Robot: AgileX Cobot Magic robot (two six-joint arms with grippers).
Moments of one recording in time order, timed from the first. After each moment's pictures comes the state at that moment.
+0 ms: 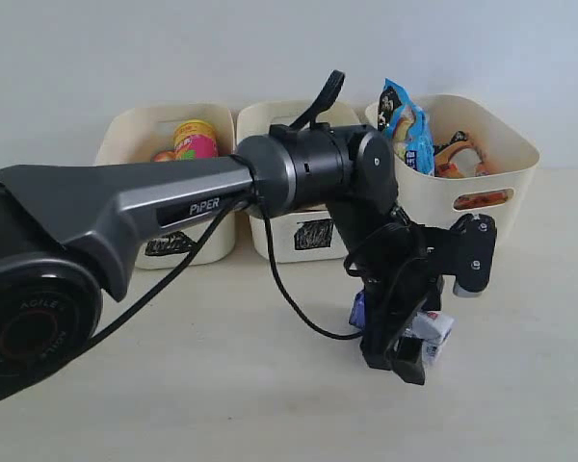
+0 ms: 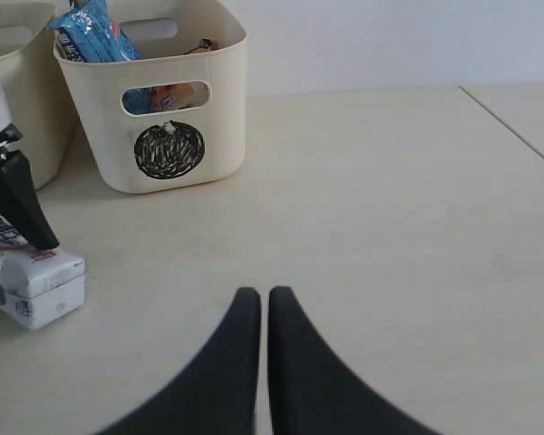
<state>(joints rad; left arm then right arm) -0.82 2.46 -2.11 -0.36 1.06 1.35 -0.05 0.01 0.00 0.01 0.34 0.03</state>
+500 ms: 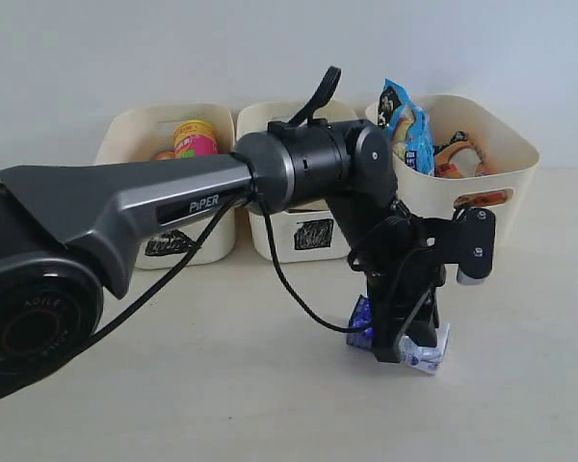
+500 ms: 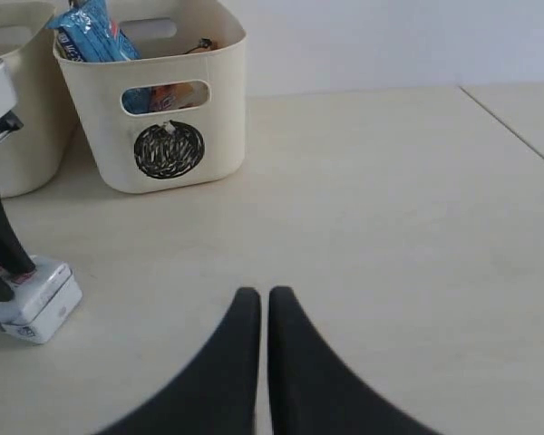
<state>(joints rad) -0.82 2.46 -2.13 -0.38 1.05 1.31 -0.05 0.01 0.00 0.01 0.34 0.03</state>
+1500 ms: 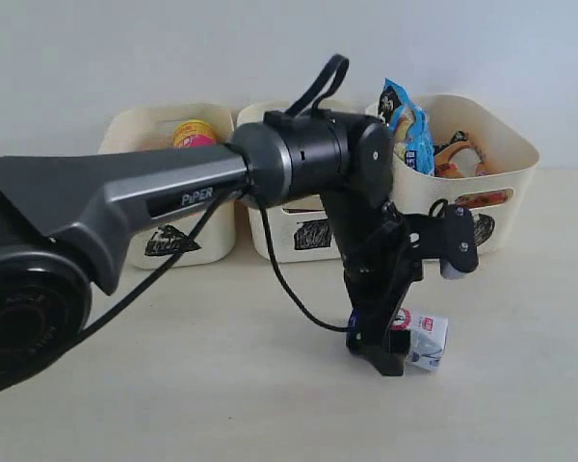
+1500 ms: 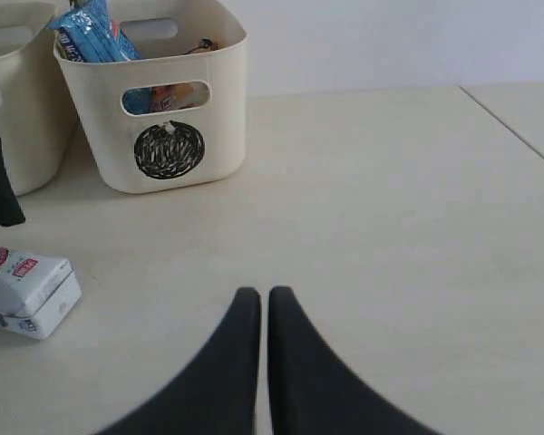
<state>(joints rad) -0.82 2.43 -2.11 -0.20 1.09 1.05 -0.05 0.01 0.00 0.01 0.34 0.03</state>
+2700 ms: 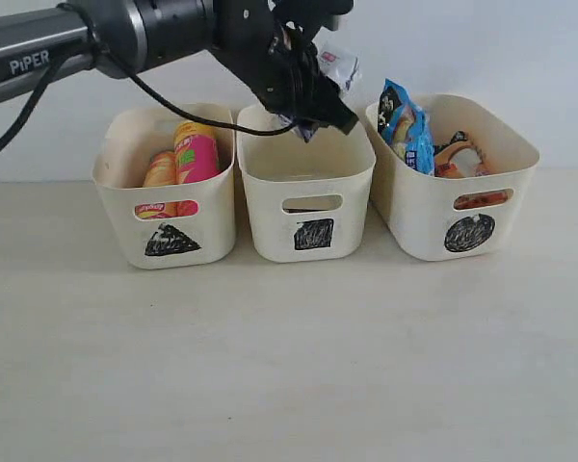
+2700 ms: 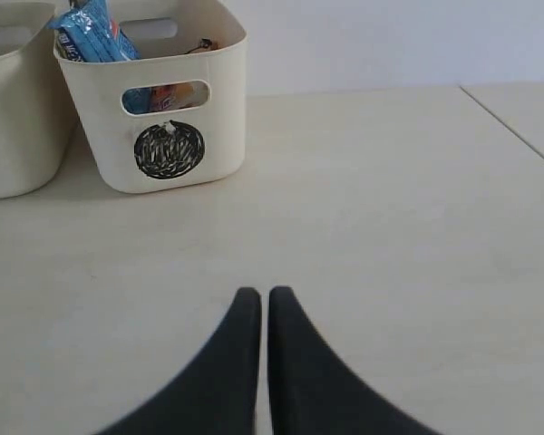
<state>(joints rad) -0.62 2.22 -2.12 0.16 0.68 0.15 -0.05 0.01 0.00 0.01 0.34 0.03</state>
